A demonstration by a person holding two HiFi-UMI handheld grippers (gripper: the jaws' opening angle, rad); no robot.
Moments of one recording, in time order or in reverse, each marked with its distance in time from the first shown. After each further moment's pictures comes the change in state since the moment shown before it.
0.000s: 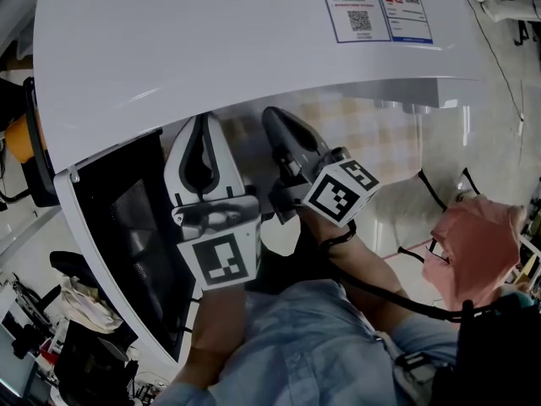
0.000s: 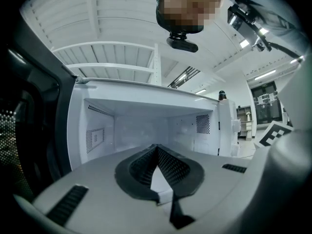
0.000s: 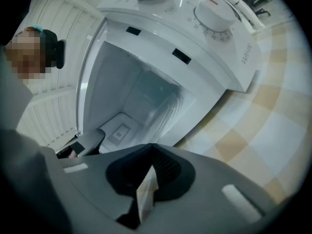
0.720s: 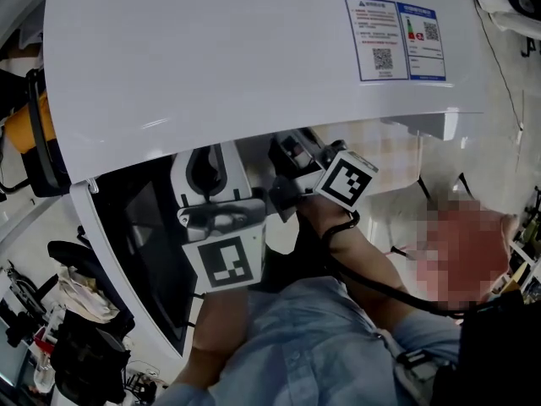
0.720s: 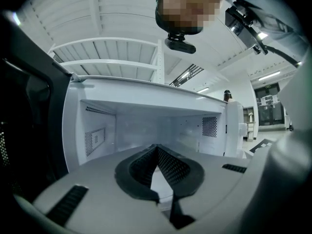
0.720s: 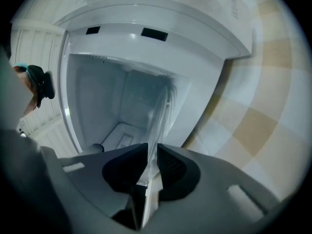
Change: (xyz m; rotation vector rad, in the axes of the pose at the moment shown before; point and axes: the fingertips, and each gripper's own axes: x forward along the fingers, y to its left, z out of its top) left arm 0.011 0.009 0.009 -0.031 0.039 0.021; right arm 0.025 0.001 0.009 0.274 0.016 0.071
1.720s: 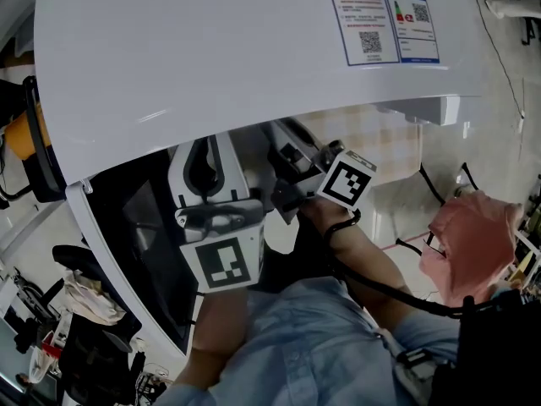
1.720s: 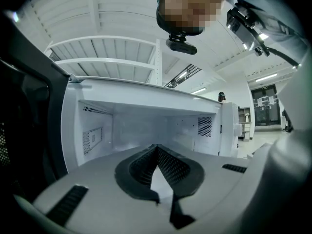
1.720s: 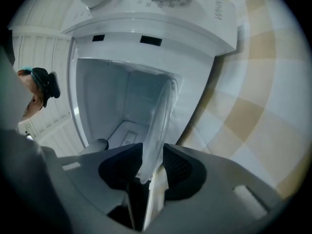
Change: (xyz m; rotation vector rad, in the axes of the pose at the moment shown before) left arm -0.004 -0.008 -0.002 0.004 0.009 -0.039; right arm -0.014 -0.001 -0.012 0.033 0.008 0.053
